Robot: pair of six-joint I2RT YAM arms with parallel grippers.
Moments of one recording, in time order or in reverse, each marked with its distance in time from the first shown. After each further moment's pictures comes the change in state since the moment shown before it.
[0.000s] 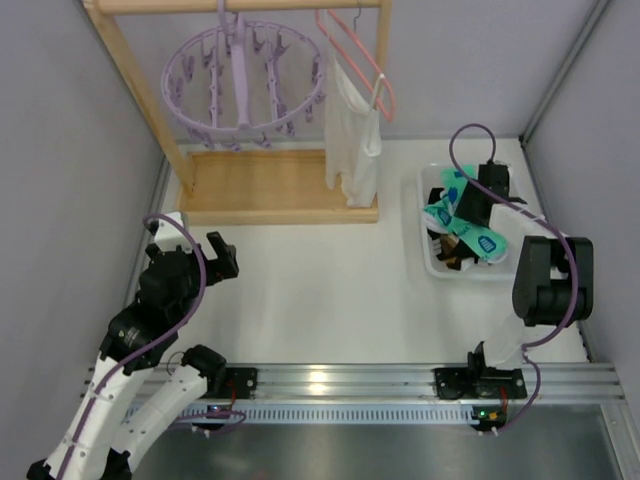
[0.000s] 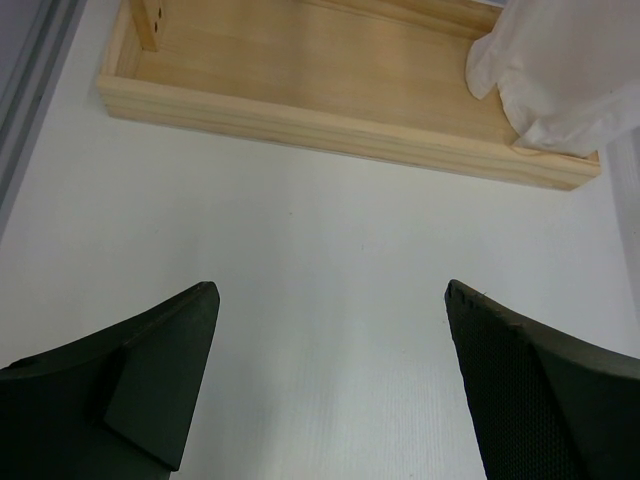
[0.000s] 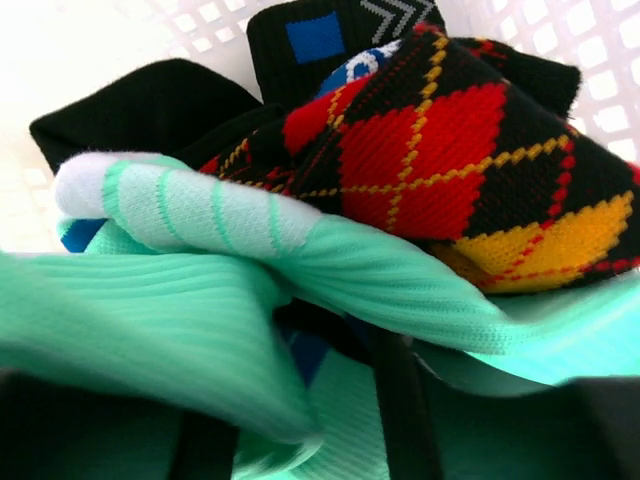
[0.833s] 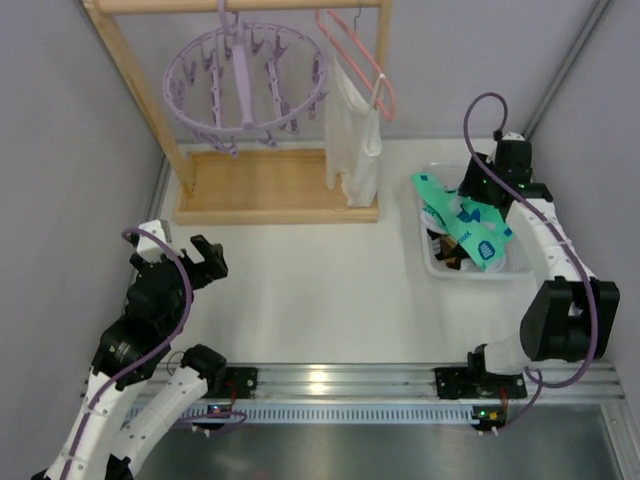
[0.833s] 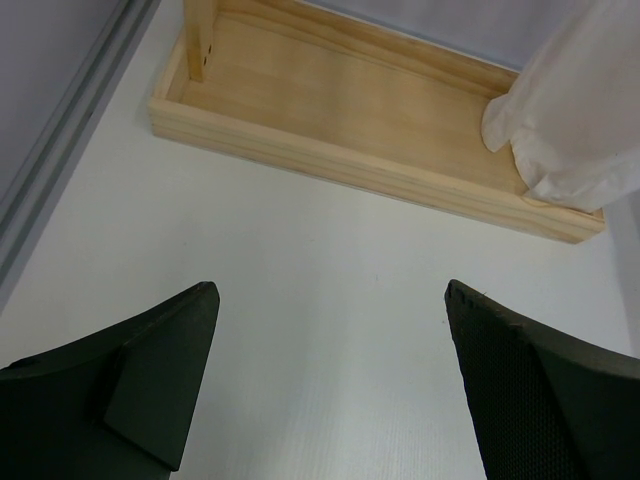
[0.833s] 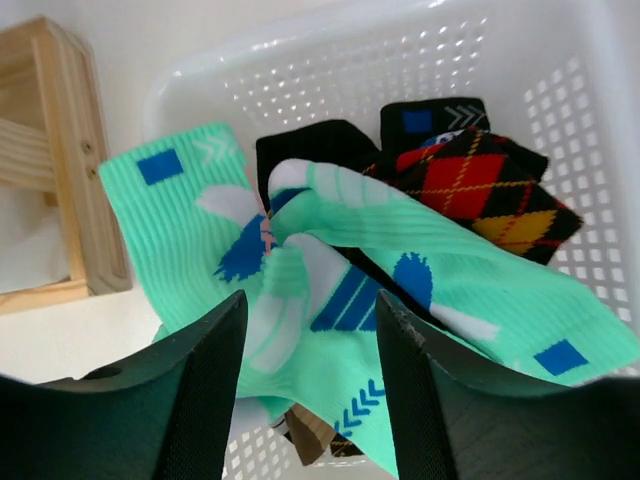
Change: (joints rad) left arm 0.000 -0.083 -0.007 0.003 -0.098 -0.023; right arm 0.004 -0.272 0.153 -0.215 -0.169 -0.063
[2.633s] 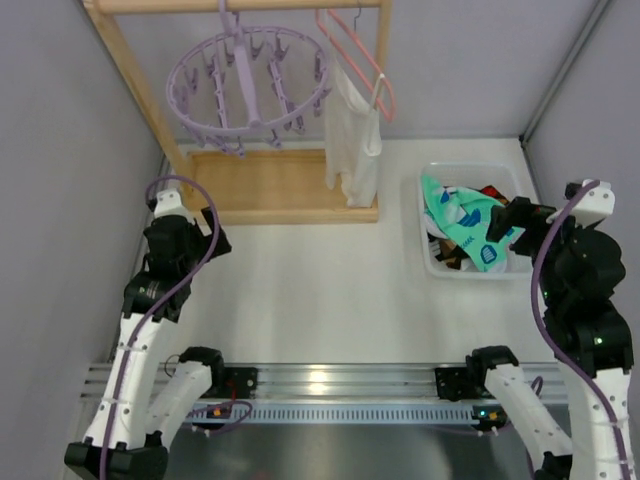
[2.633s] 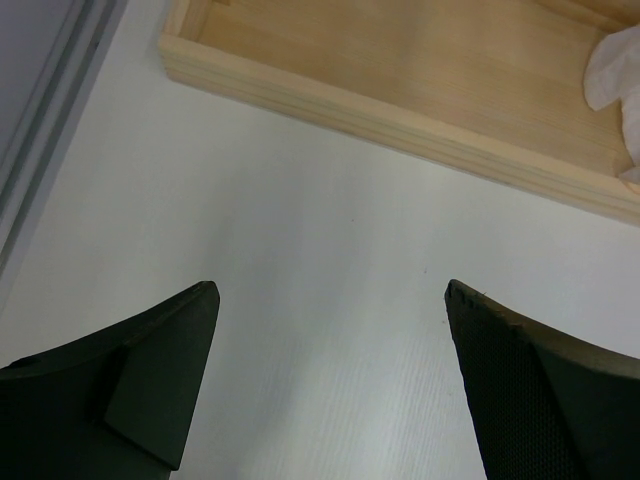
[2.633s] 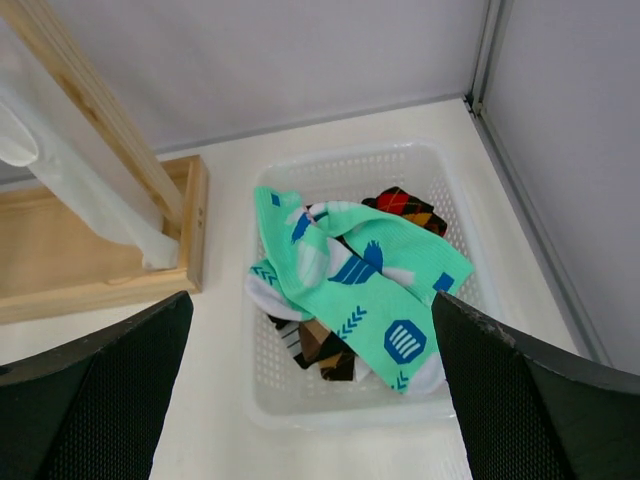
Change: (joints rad) left arm 0.336 0.319 0.014 0.090 0.274 0.075; right arm 0.163 -0.805 -0.075 -0.221 0.208 -0.068
